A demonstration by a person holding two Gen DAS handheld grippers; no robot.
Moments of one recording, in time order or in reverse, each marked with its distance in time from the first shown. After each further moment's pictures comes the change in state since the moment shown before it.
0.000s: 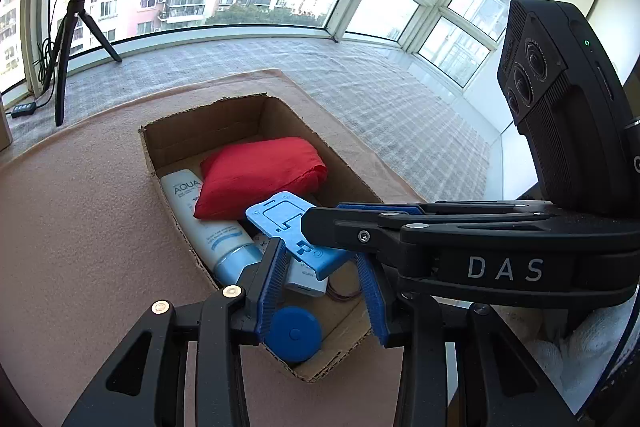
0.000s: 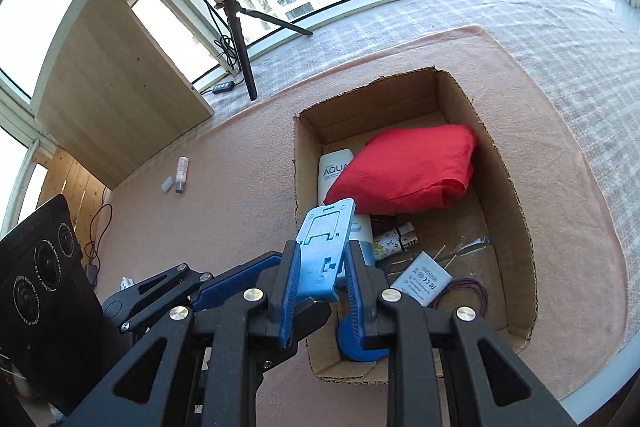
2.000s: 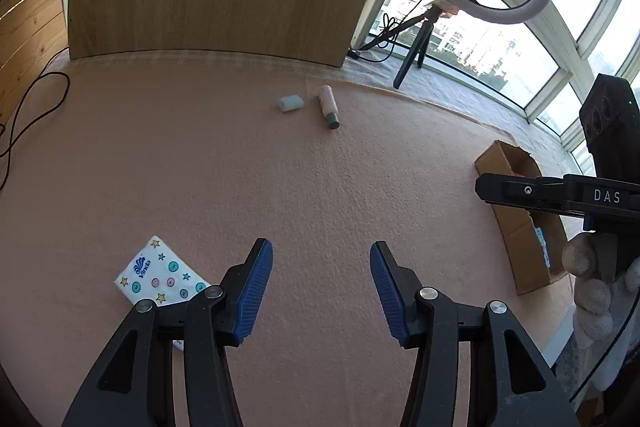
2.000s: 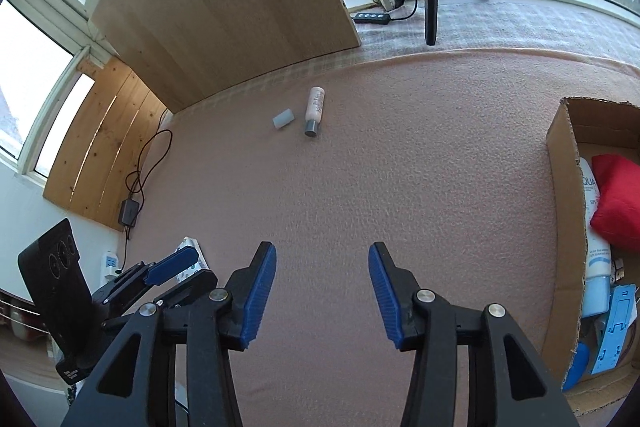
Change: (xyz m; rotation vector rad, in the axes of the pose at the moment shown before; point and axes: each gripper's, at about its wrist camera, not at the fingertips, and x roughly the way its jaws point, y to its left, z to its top) left arm -0.248 0.261 -0.171 -0.486 -0.127 0.475; right arm 0.100 0.201 -0.022 -0.263 0.172 0.174
